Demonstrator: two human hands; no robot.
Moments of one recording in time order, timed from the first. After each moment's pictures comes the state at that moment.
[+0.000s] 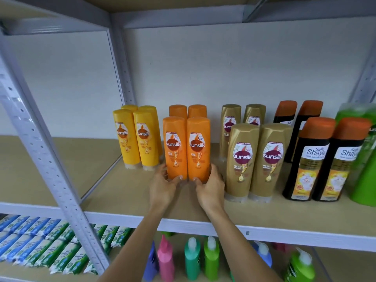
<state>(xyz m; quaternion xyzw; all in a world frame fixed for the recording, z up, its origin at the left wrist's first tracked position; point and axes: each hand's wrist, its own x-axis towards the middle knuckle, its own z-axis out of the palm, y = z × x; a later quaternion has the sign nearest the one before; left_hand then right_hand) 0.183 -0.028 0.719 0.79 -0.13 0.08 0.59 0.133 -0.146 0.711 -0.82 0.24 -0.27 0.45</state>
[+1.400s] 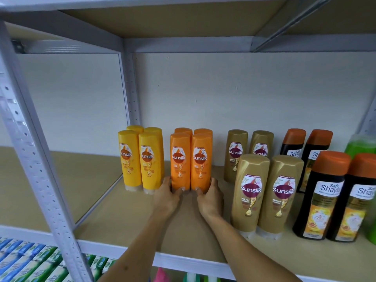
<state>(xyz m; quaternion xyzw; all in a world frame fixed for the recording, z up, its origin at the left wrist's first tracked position) 0.262 -0.050 0.706 0.84 -0.14 0.05 0.52 0.201 -0.170 0.714 -0.83 0.26 -0.22 0.45</state>
